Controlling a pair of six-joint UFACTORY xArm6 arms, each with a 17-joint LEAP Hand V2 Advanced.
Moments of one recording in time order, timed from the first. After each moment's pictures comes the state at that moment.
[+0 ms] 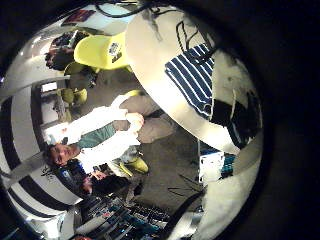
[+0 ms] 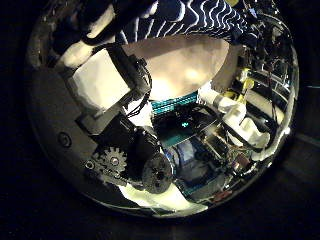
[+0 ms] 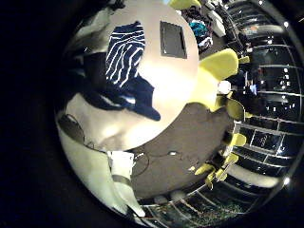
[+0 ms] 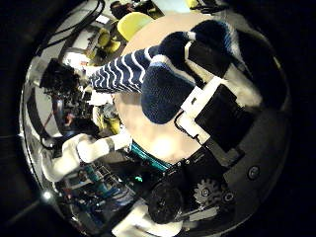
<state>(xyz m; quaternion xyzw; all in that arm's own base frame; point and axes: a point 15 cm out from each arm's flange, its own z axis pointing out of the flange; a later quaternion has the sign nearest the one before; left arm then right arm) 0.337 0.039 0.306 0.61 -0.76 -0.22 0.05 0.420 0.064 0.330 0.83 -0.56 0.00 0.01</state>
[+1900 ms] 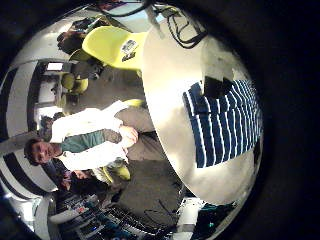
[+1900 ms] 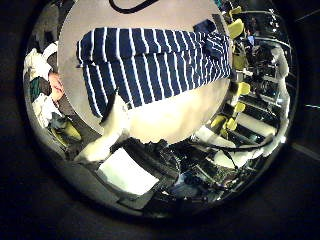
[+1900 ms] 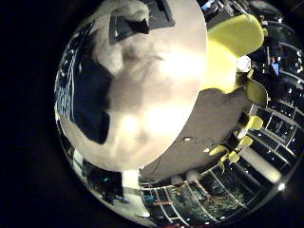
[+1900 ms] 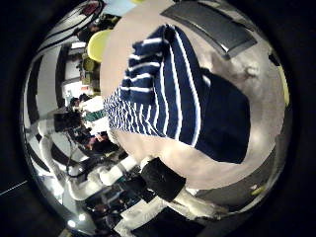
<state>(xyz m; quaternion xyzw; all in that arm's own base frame) 0.413 0.047 0.268 0.68 -0.72 -0.12 0.02 0.500 -0.057 0.201 0.77 -0.62 -0.13 0.09</state>
